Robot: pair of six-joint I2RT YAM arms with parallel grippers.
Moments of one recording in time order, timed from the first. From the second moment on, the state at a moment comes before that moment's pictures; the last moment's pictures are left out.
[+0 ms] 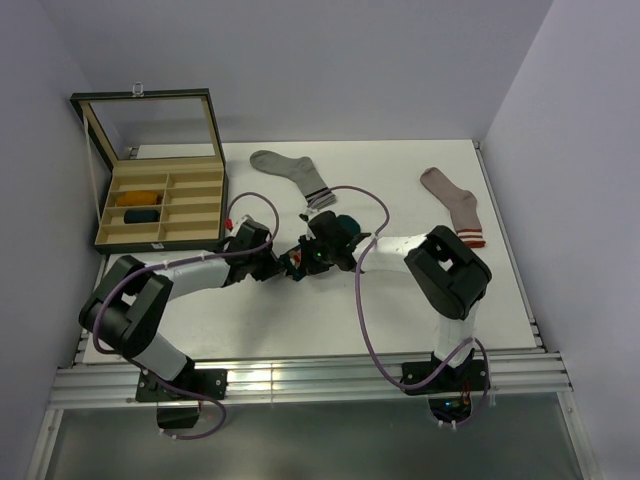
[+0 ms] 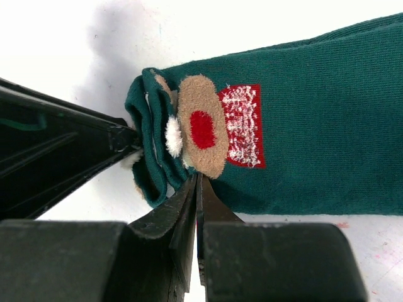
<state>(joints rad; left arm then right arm) -0.58 1.56 0.72 -0.06 -0.05 -1.07 0.75 1.86 1.00 0.02 -0.16 0.46</state>
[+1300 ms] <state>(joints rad) -0.54 1.67 0.79 -0.01 0.06 -1.18 0.75 1.83 1.03 -0.05 -0.18 0.45</state>
